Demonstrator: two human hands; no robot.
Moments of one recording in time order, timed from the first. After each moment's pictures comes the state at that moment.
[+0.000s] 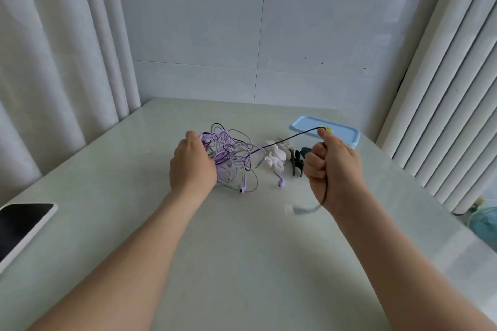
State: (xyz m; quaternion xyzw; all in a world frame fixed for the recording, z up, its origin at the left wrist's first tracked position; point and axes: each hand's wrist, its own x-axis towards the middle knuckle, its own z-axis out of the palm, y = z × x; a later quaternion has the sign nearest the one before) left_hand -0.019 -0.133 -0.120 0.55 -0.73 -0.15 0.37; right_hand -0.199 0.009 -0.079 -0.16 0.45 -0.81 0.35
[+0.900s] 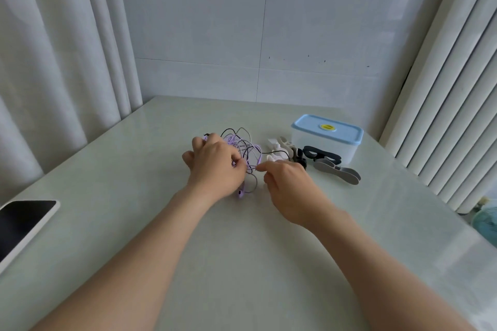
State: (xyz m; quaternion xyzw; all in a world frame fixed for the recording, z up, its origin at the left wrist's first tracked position) left_hand -0.035 -0.116 -0.117 0.48 -0.82 -0.11 0.29; right_hand -0.182 -0.015 -0.132 -0.66 0.71 -0.24 -0.05
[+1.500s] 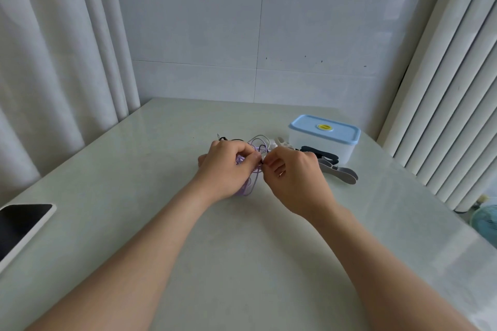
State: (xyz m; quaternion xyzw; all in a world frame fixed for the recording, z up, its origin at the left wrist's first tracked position) left_hand -0.041 -0.109 -0.112 0.36 -0.83 -0.26 0.34; right_hand -0.184 -0.010 -0.120 -0.60 0.67 -0.42 -0.07
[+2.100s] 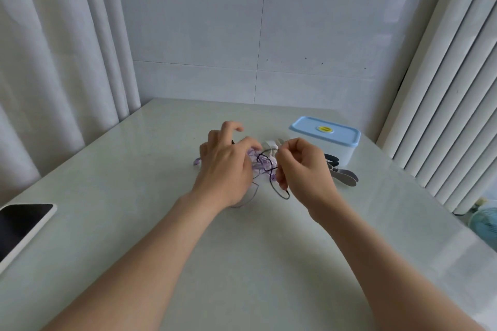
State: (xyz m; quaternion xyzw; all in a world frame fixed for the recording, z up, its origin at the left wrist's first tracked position) left_hand -0.039 -0.107 -0.117 0.33 -0.87 -0.05 0.37; right_hand -0.176 -0.004 -0.101 -0.43 0.63 -0.62 0.20
